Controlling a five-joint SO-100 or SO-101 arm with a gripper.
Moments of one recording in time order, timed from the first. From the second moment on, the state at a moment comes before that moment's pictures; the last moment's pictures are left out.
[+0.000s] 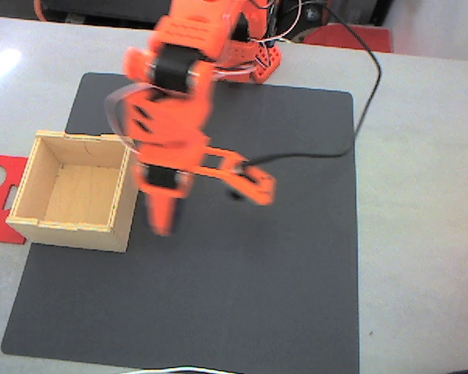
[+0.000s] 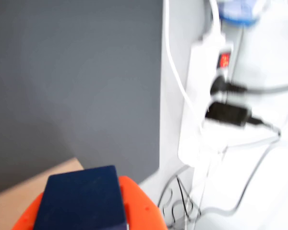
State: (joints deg) arm 12.0 78.7 69.3 75.5 -8.0
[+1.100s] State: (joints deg) arm 35.0 65.0 61.3 75.3 -13.2
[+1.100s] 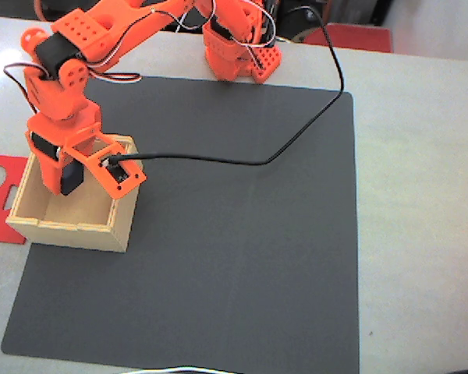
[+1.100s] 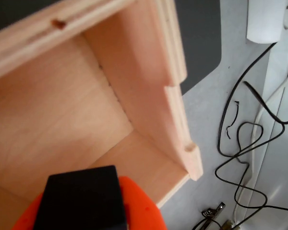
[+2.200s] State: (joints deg) arm 32.3 60.0 42.8 86.3 -10.4
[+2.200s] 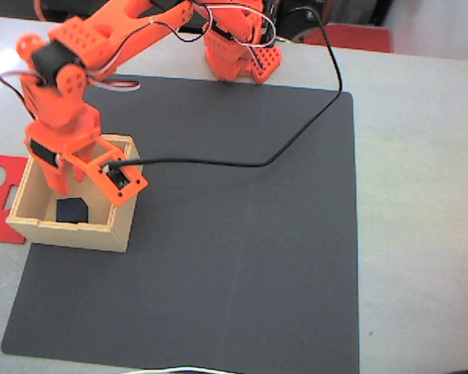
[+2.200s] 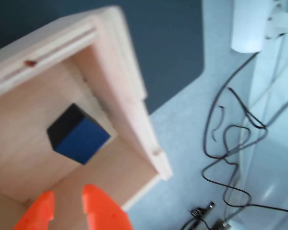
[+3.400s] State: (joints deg) arm 6.9 153.9 104.2 82.8 -20.9
